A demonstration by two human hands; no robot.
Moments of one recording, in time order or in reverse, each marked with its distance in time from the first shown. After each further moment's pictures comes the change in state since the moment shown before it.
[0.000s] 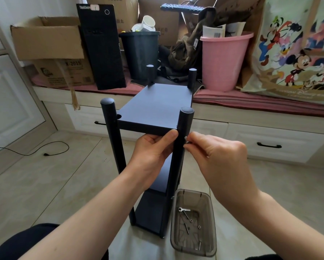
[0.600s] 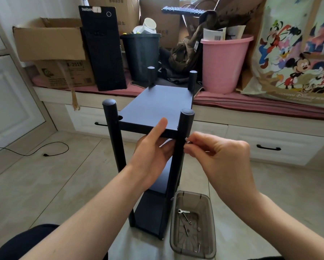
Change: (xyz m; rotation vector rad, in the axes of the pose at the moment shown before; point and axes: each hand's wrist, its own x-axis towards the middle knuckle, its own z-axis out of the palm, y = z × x) left_hand 0.002 0.010 0.001 -0.133 0.004 -0.128; right_hand 0.001 0.001 0.001 0.247 0.031 0.193
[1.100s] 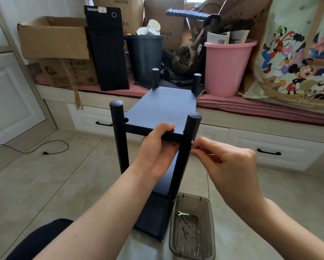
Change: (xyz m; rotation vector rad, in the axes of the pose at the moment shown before) left_hand 0.016 0.005 0.006 -0.121 -0.029 -0.005; right_hand -0.002 0.004 -0.002 -0.111 0.016 -0.108
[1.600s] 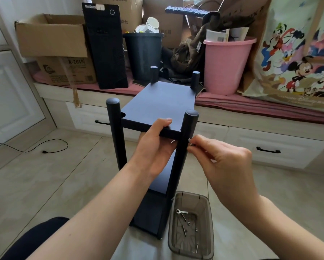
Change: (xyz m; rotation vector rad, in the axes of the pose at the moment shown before) left_hand 0.004 -0.003 -0.005 -0.010 0.016 0.058; right_hand 0.001 -0.002 0.002 0.020 -0.002 -0.036
